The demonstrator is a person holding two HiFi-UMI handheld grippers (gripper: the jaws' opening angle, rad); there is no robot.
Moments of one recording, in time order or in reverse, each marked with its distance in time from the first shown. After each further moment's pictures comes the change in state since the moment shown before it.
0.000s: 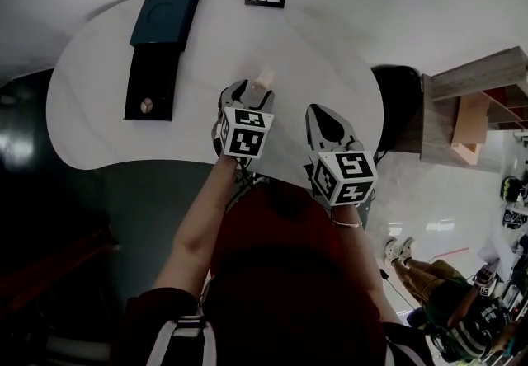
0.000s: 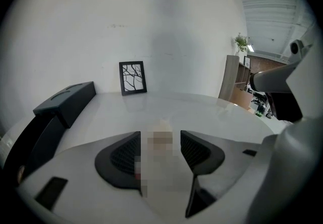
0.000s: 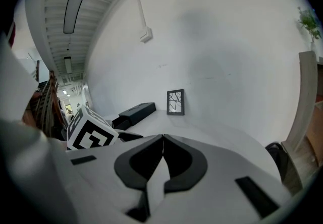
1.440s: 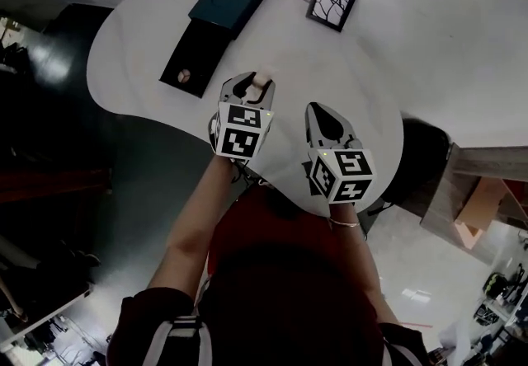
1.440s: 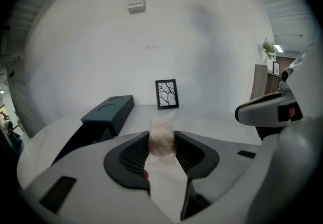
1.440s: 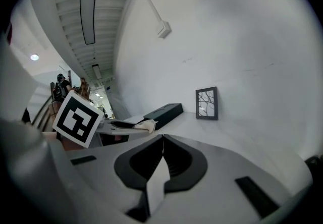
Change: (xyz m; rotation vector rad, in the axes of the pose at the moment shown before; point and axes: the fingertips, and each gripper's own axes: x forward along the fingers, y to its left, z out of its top) left arm -0.065 0.058 0.039 -0.122 -0.063 0.307; right arm 0.048 0.033 0.026 -0.058 0.024 0.355
